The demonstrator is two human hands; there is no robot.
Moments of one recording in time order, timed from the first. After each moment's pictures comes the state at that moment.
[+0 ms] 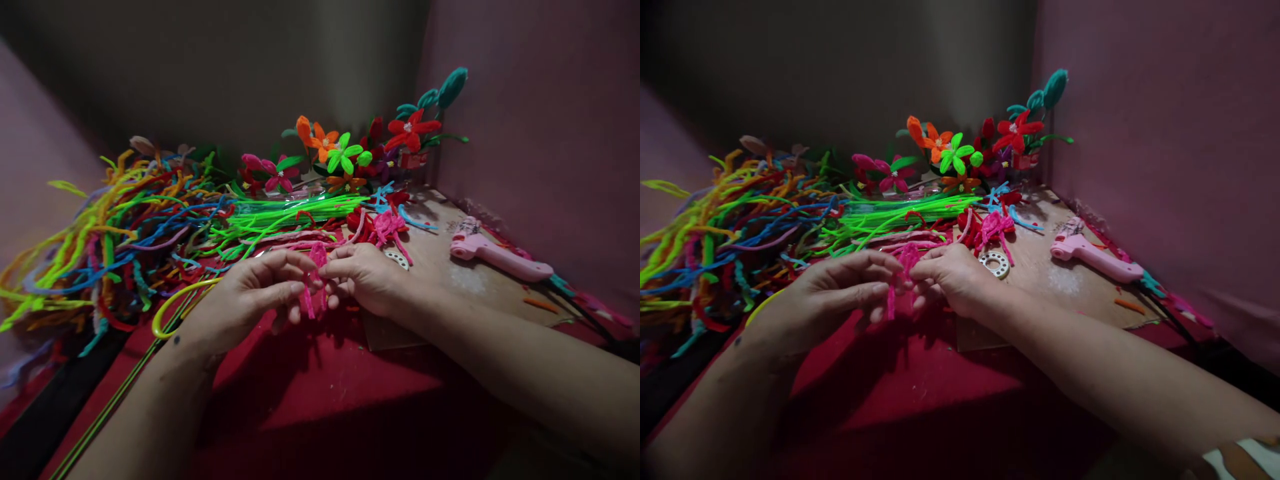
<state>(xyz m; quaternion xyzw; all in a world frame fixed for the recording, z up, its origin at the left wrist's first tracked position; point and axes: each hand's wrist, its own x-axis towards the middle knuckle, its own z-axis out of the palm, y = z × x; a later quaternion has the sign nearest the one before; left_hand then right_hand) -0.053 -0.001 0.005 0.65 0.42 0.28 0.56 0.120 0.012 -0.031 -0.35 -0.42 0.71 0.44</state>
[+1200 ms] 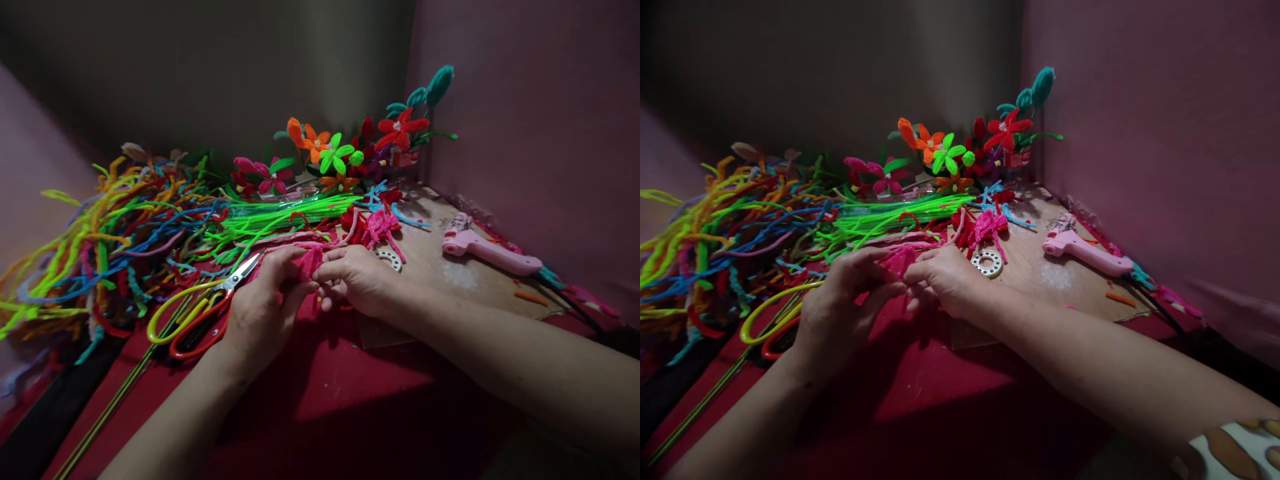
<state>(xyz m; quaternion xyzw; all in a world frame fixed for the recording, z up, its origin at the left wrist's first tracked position) -0.033 -0.011 -0.025 0.83 0.41 0.37 0.02 0.120 0.010 -0.030 -0.36 -0.40 0.72 0.45</state>
